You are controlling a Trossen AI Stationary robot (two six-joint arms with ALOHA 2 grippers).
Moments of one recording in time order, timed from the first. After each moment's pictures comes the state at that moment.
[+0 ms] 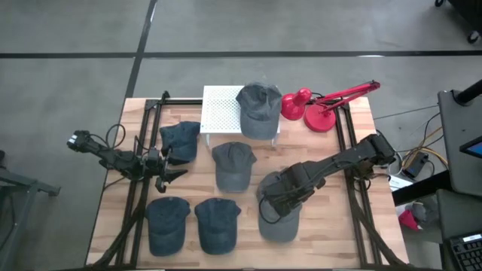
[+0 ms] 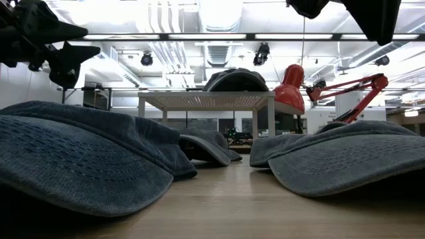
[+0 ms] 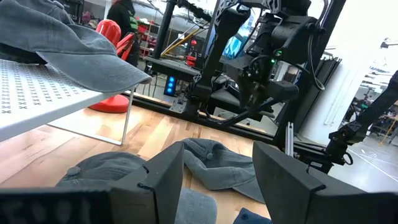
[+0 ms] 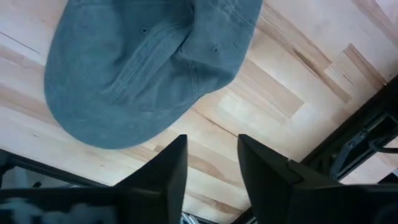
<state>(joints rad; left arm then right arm) -0.44 0.11 0.01 0.15 -0.49 -0.26 0.37 1.83 1.68 -1.52 -0.14 1.35</state>
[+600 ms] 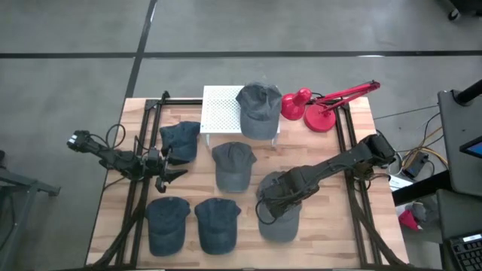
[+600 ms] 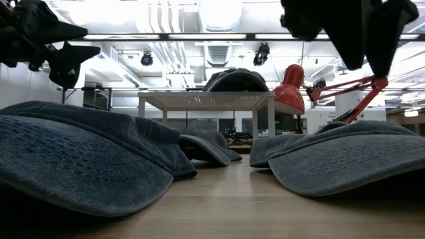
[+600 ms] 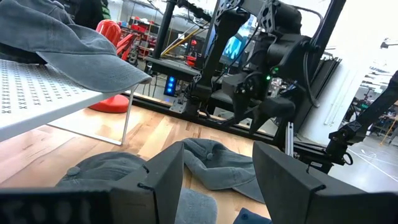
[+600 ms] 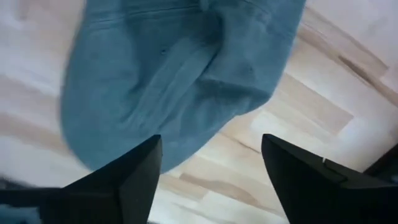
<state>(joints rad) -0.44 0.11 0.01 0.15 -0.49 -0.26 0.37 1.83 1.52 -1.29 -0.13 1.45</state>
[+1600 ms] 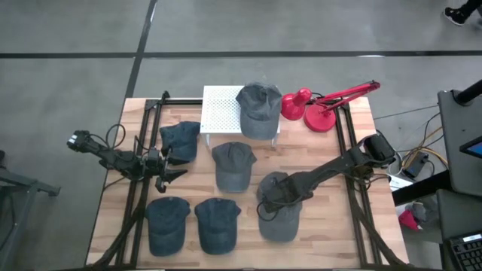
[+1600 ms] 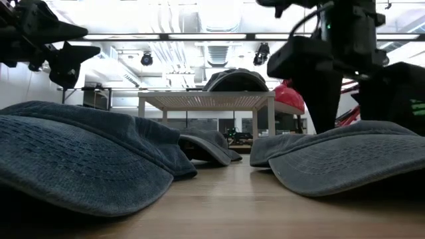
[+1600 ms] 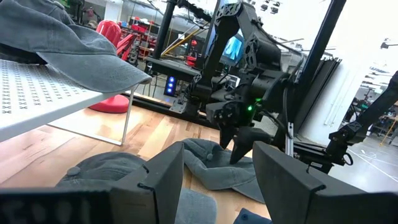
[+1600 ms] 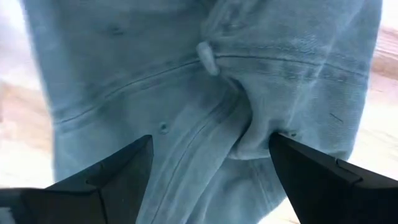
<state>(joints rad) -0.44 0.11 0.01 0.15 -0.49 -0.26 0.37 1.83 1.22 -0.89 0.00 1.67</state>
